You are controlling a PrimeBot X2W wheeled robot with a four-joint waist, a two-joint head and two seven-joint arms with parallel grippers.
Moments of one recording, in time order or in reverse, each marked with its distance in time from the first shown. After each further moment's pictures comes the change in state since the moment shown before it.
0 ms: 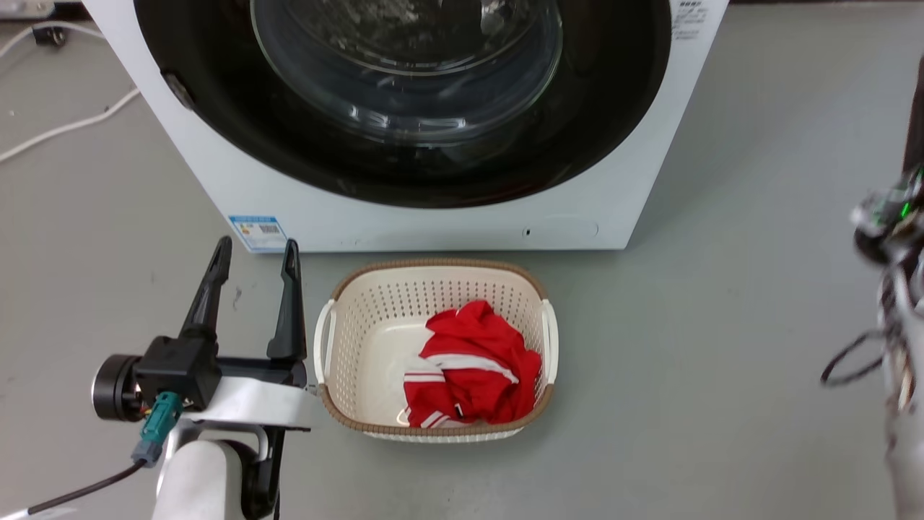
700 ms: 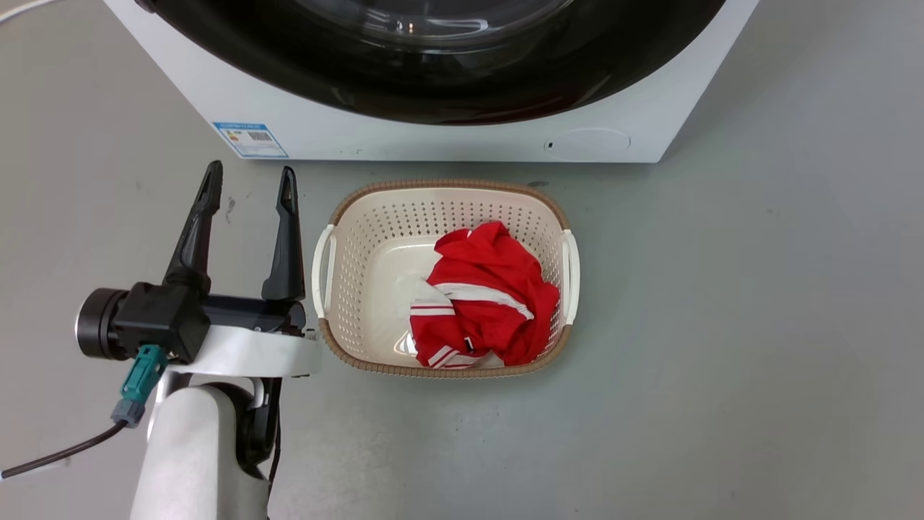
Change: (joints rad) left arm -0.126 0.002 -0.006 -0.036 -0.003 -0.018 0.000; right arm -0.869 -0.097 0.256 0.669 -0.296 0.000 0.536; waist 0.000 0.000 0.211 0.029
